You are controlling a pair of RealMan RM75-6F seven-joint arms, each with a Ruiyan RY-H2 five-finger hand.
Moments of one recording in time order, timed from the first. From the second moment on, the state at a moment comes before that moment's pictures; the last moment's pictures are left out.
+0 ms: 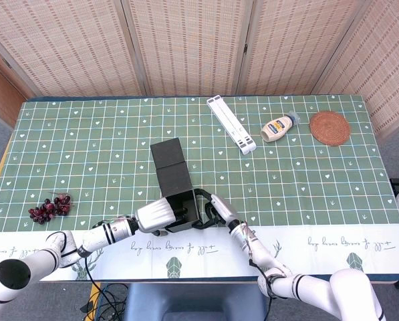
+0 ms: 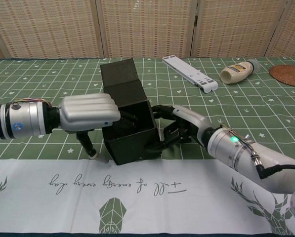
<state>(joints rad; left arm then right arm) -0.96 -1.71 0.18 -0.83 1.91 1.16 -0.30 0.73 -1.96 0.20 -1.00 -1.36 0.82 0.68</state>
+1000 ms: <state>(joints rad) -0.97 -1.72 0.21 -0.80 1.92 1.21 -0.31 0.71 -1.97 0.19 -1.02 -1.38 0.87 0.66</state>
